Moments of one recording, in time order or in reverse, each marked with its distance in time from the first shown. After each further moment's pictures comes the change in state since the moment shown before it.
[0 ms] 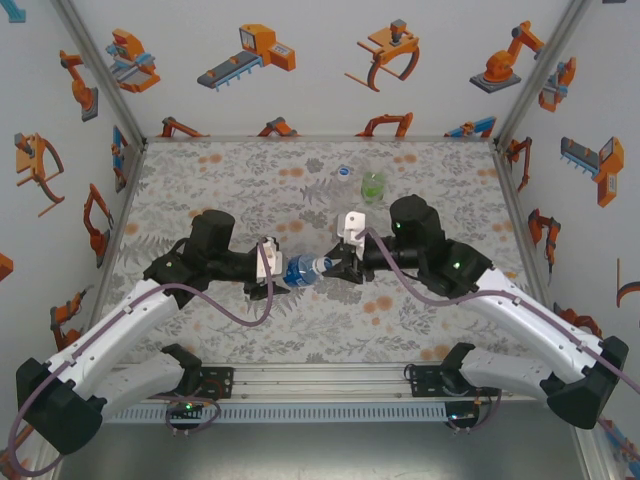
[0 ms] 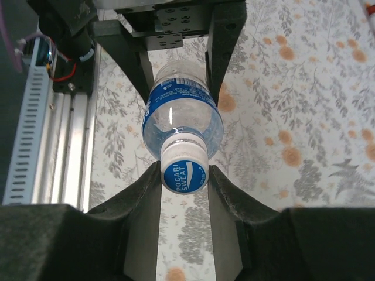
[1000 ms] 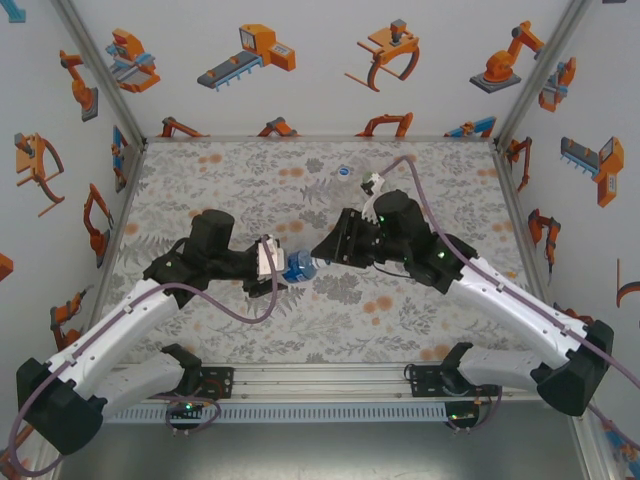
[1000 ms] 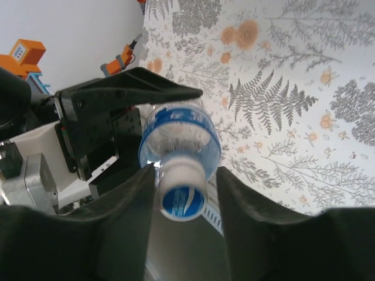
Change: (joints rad) left arm 0.004 0.000 0.000 0.006 -0.058 -0.011; right arm -0.005 0.094 0.060 -0.074 0.364 1.229
